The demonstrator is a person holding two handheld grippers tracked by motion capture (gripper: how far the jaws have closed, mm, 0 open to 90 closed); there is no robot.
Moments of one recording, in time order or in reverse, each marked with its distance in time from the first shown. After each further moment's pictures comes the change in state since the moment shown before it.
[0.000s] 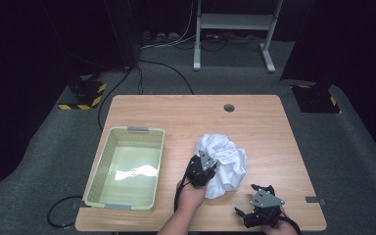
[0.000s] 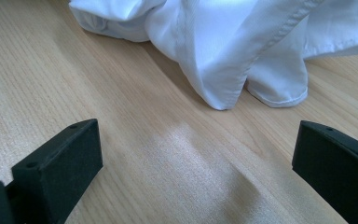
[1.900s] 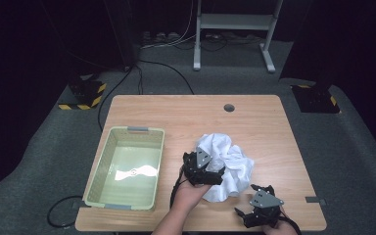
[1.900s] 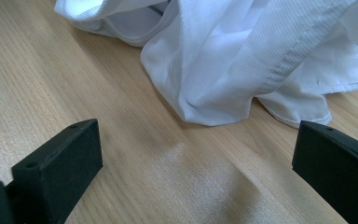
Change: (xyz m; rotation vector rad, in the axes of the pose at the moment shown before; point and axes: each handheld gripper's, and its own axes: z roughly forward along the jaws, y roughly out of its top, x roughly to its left) left arm 0.007 0.018 -0.026 -0.089 -0.067 -0.029; right arm 0.000 0.000 0.000 0.006 -0.001 -0.005
